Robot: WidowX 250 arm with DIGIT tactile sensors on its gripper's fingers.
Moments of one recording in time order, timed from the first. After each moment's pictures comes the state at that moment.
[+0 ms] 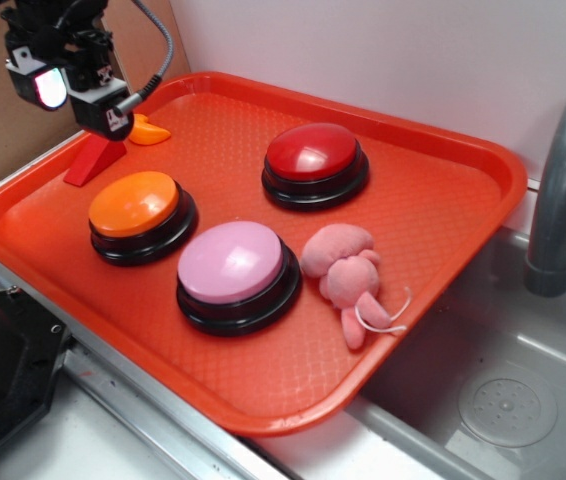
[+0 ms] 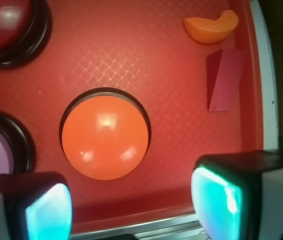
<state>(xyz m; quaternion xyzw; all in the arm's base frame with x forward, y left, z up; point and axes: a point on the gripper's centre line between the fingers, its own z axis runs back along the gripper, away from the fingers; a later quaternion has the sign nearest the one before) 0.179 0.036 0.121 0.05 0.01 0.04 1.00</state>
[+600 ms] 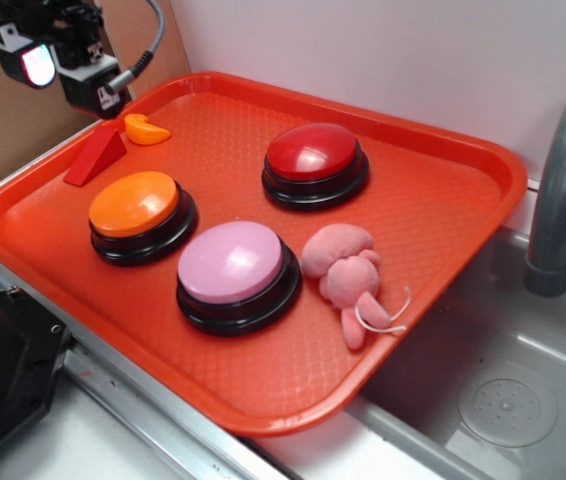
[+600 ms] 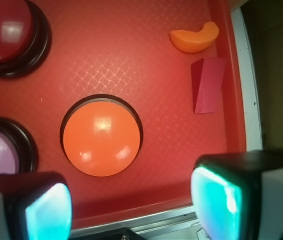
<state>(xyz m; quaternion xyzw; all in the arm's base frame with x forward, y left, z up) 0.179 0.036 0.138 0.06 0.00 0.05 1.00</state>
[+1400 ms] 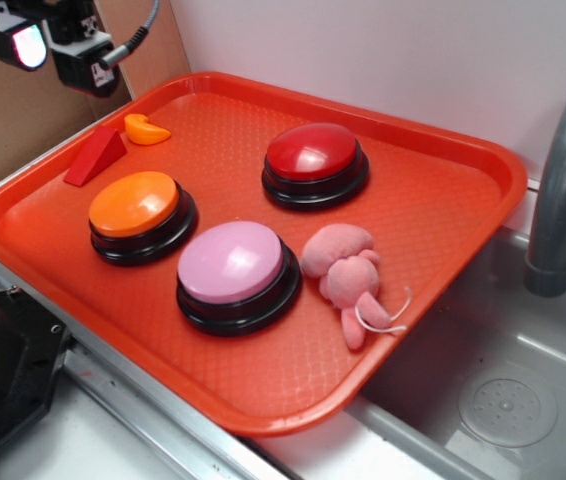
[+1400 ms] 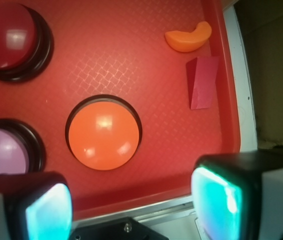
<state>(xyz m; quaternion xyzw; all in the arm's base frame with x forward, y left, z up) 0.176 0.038 0.151 0.05 0.02 0.06 1.00</state>
